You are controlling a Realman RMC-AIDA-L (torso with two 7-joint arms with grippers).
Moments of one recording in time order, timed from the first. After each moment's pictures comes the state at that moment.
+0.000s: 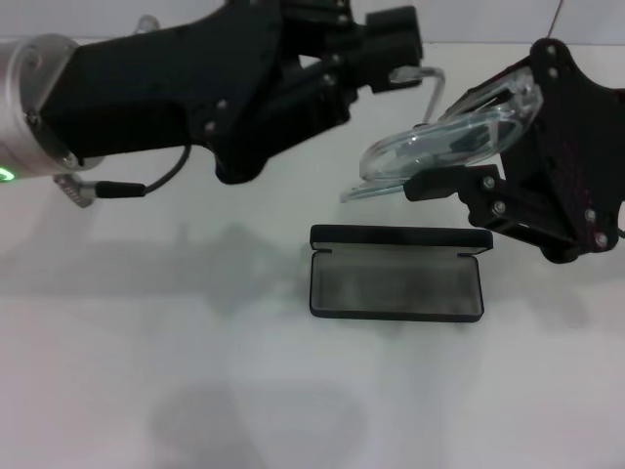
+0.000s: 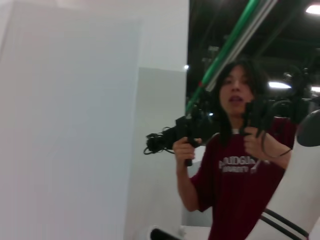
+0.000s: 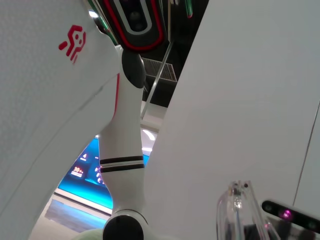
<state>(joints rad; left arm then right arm) -0.51 -2.09 1.17 0.96 1.15 1.89 -1.57 0.60 2.01 -1.21 -0.85 -1.20 -1.96 1.03</state>
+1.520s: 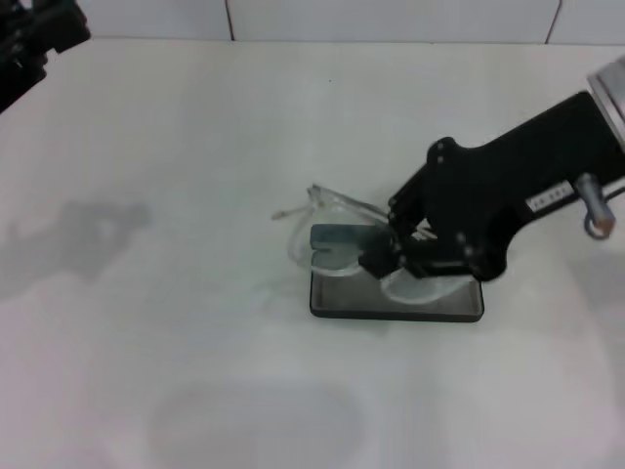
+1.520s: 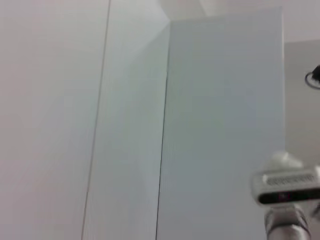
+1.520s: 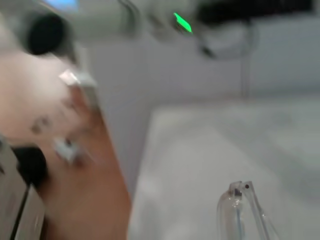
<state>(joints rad) -0.28 -1.98 0.80 0.97 1.28 1.89 -1.53 0.66 2.01 -1.30 -1.51 -1.87 -1.81 2.14</state>
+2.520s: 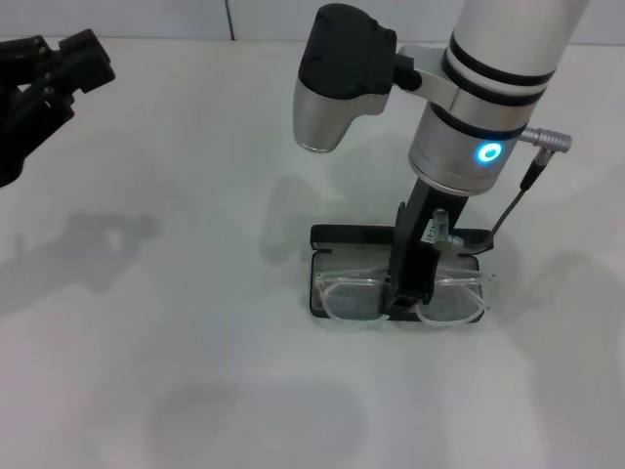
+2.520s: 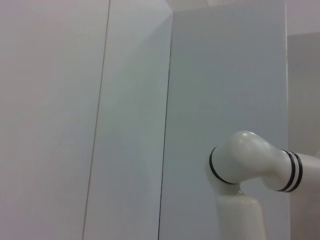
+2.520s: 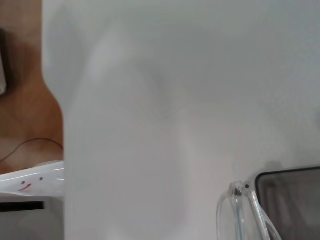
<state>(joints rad) -0.26 -2.01 0.80 0.94 1.32 1.89 -1.45 1.20 2.03 -1.72 -0.90 -2.21 -1.65 2.44</state>
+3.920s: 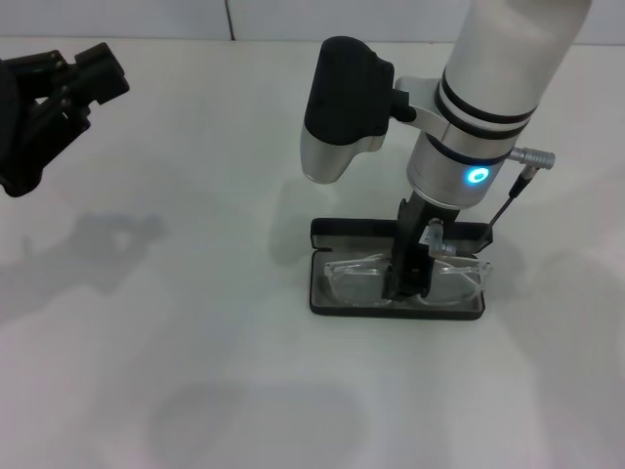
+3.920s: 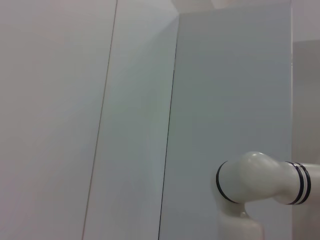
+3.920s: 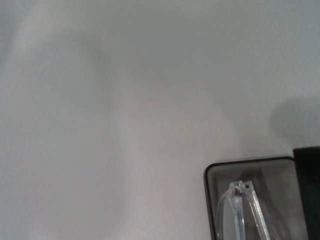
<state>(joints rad) -0.28 -2.02 0.80 0.86 1.33 1.89 -1.40 1.18 2.03 -1.85 -0.84 -2.23 -1.45 2.42</state>
